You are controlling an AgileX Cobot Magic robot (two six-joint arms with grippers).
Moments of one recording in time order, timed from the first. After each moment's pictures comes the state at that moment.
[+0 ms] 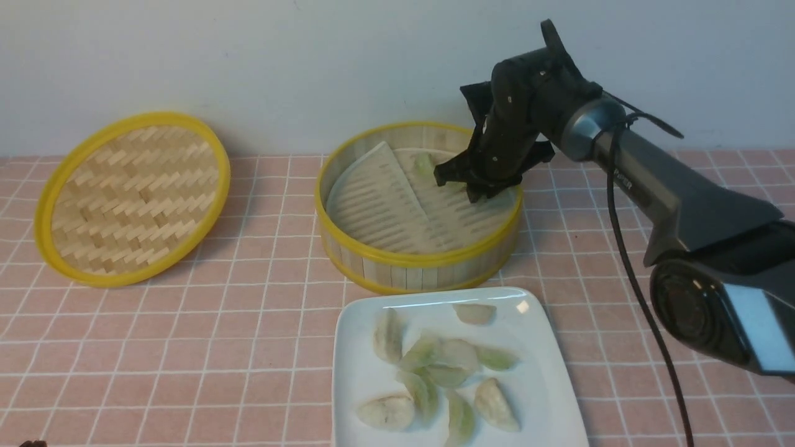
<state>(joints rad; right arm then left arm) 0.40 2.63 -2.54 -0.03 1.23 0.15 -0.02 -0.01 0.03 -0.04 0.38 -0.02</state>
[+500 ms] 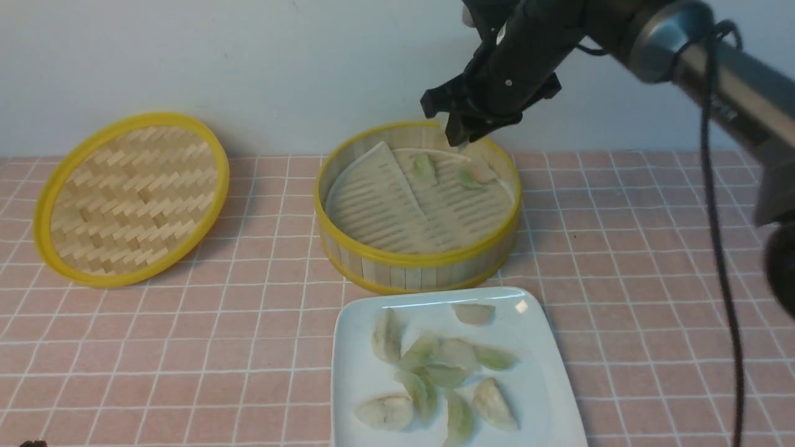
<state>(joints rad) 0.43 2.21 -2.22 0.16 1.25 0.03 -0.02 -0.01 0.03 -0.04 0.38 -0.02</state>
